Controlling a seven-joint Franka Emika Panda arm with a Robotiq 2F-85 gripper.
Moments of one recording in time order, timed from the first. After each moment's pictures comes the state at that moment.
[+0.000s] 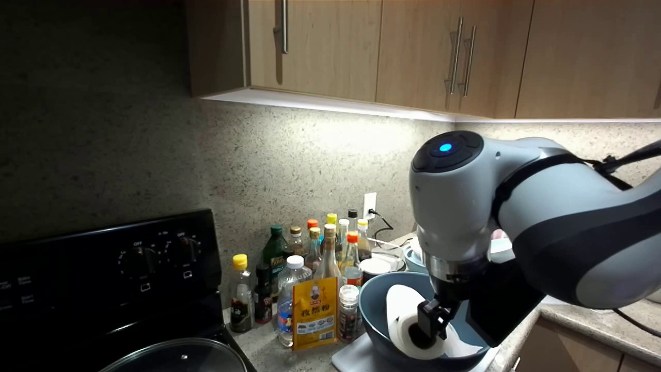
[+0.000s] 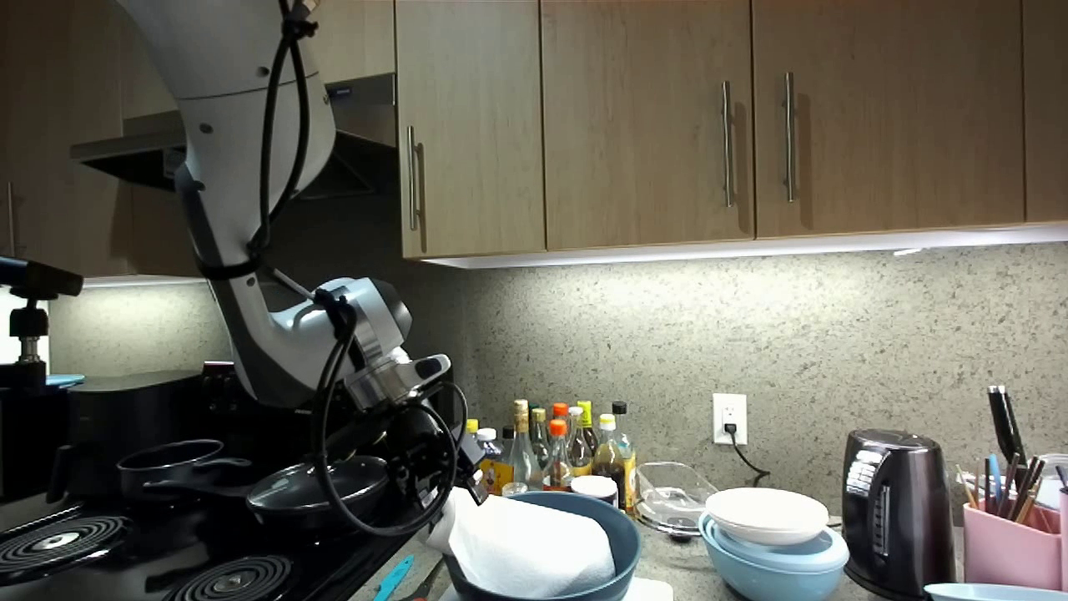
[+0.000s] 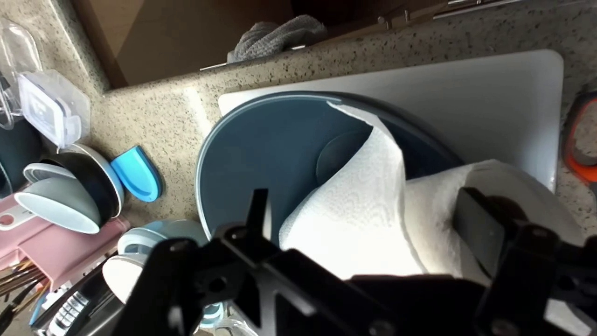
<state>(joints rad) 0.13 0.11 0.11 -2.37 -0.81 2.33 0.98</state>
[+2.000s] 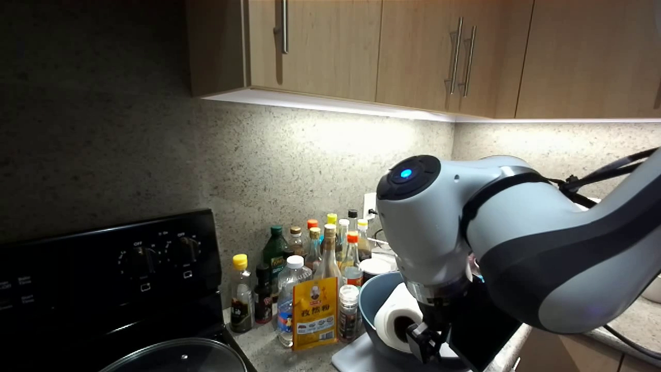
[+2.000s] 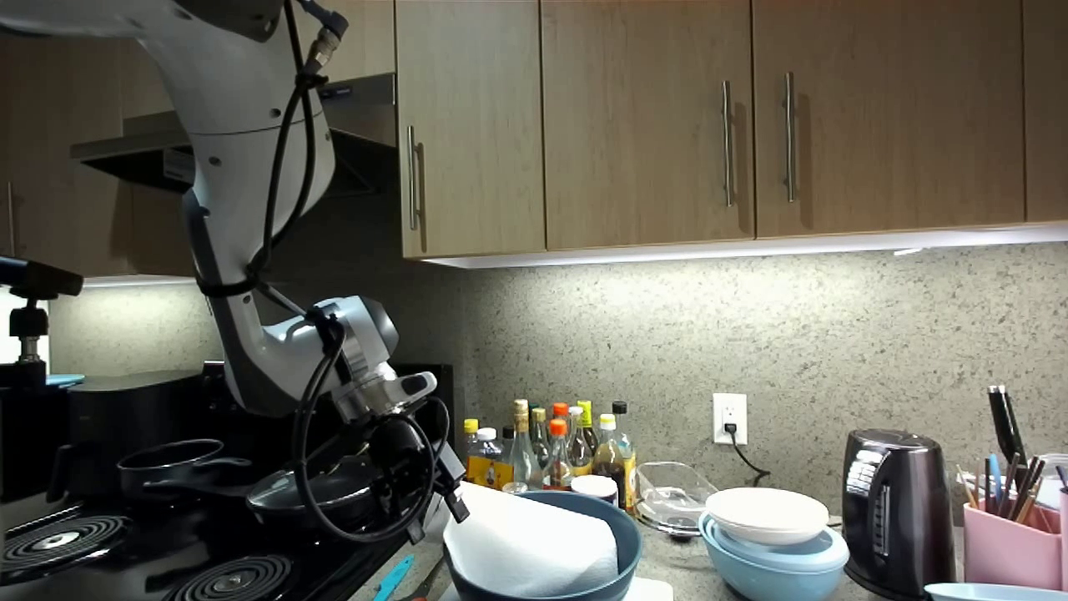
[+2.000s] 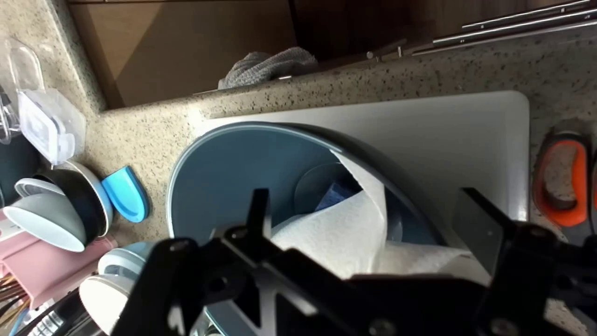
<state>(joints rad) 0.21 0.21 0.10 -2.29 -0.75 2.24 0.97</state>
